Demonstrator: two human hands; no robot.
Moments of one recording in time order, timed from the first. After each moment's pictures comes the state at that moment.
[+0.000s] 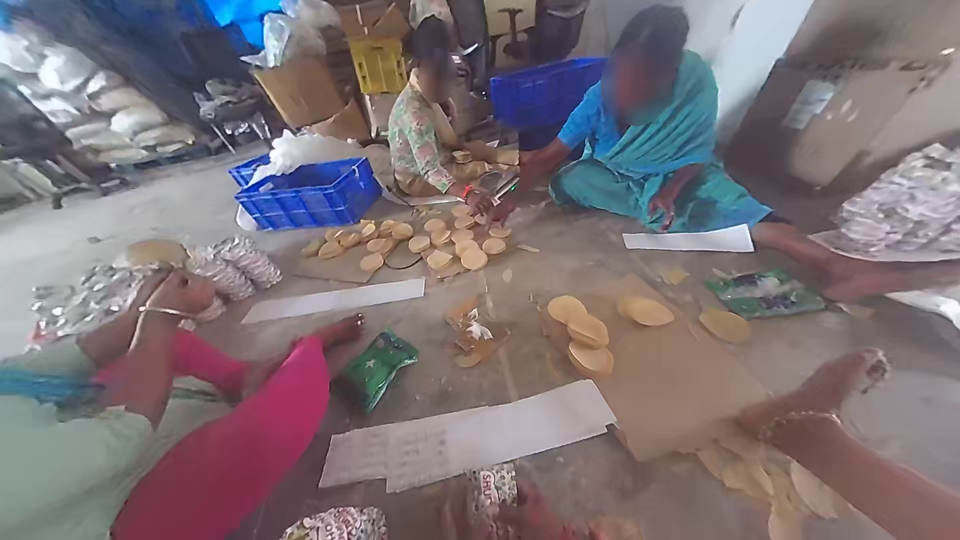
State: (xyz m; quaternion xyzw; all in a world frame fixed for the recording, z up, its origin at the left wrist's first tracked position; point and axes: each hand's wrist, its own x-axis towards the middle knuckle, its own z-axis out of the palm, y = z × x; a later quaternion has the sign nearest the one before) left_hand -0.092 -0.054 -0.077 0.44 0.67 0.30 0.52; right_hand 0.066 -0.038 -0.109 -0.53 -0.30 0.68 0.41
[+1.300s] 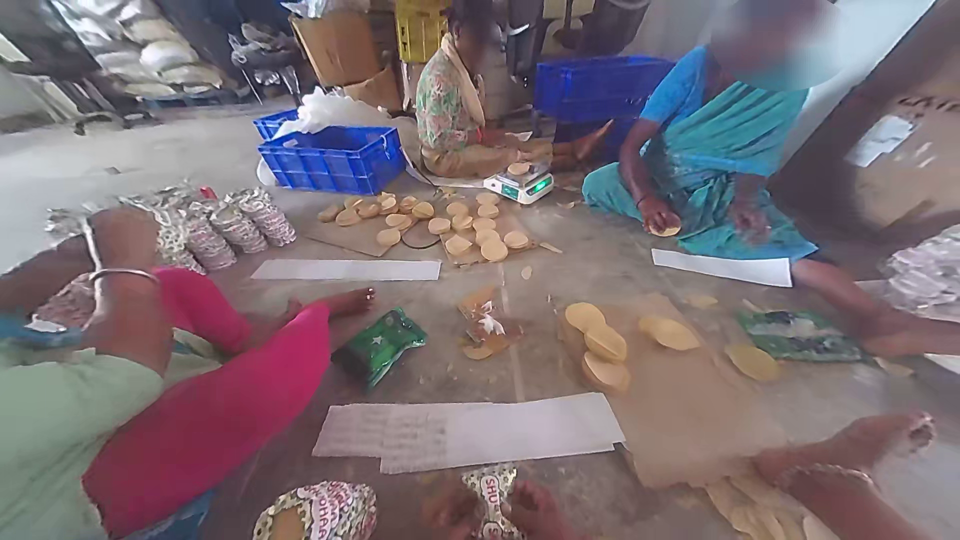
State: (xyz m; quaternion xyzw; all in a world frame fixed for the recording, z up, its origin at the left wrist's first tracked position) left_hand -0.086 -0.035 -0.093 0.23 0.64 0.35 0.64; right_hand 0.087 -0.038 -0.125 -0.54 -0.31 0.67 0.41
